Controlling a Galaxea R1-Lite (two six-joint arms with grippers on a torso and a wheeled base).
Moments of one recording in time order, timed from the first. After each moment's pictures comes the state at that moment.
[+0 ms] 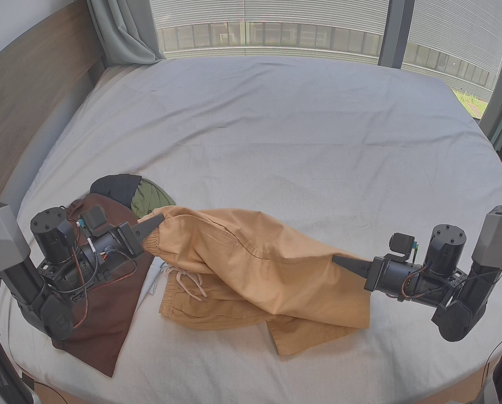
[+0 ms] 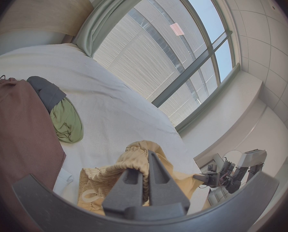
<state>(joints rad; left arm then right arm) -0.18 1.98 -0.41 -1.55 -0.44 -0.59 0.35 2.09 -0.37 -1.55 0.53 0.56</state>
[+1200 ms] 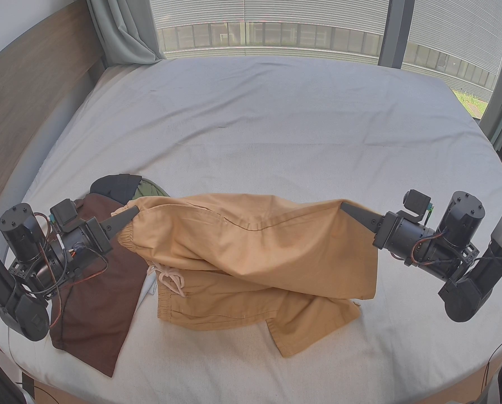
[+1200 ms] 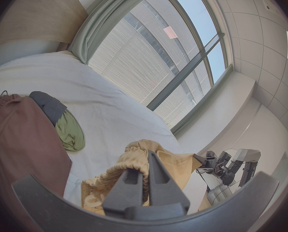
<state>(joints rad) -0.07 1.84 -0.34 -1.54 -0.56 -0.59 0.35 1.98 -0.51 -1.54 0.48 0.57</state>
